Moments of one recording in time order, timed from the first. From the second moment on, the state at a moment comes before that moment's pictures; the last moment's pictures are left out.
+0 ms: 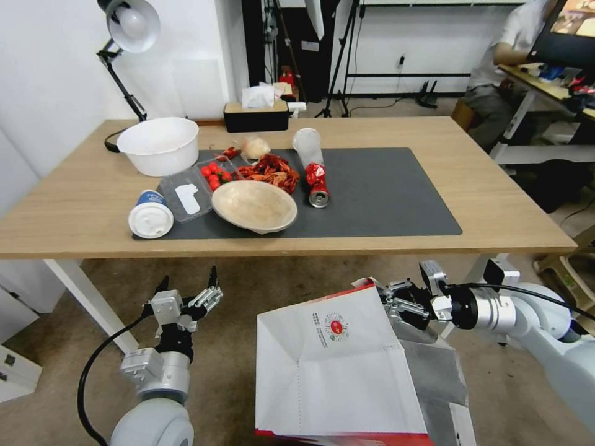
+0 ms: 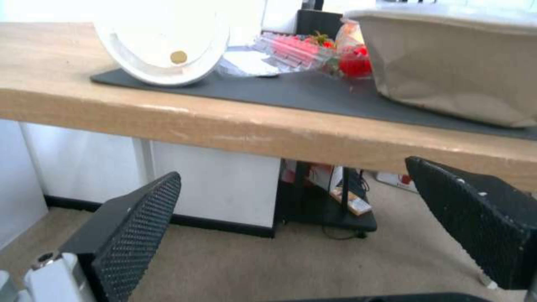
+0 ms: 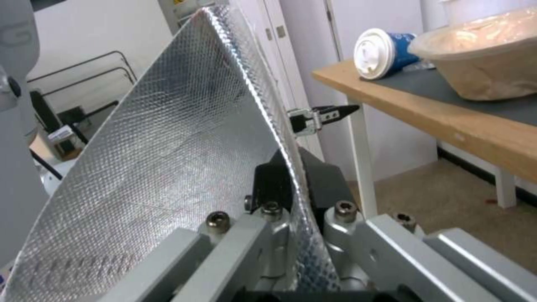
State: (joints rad) left arm 1.68 -1.30 -0.42 -2.21 -0.36 -0.01 -0.34; right arm -1.17 0.68 0.37 1.87 0.99 -0.25 -1.18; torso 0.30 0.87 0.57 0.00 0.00
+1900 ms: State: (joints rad) left arm 1.69 -1.30 -0.43 -2.23 -0.36 -0.02 -0.32; right arm -1.17 0.69 0.37 1.88 1.00 -0.25 -1.17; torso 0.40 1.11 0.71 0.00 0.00
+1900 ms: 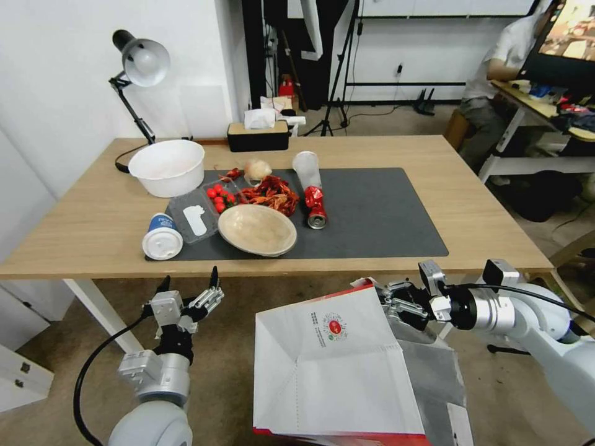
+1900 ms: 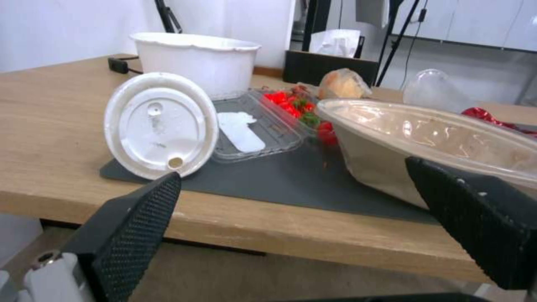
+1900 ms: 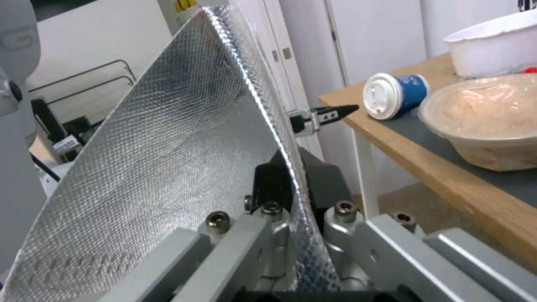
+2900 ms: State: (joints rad) left arm 1.70 -1.30 -0.43 -2.23 -0.35 -0.05 -0.32; right arm -1.28 0.57 0.87 2.18 1.62 -0.12 -0.27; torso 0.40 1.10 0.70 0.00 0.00
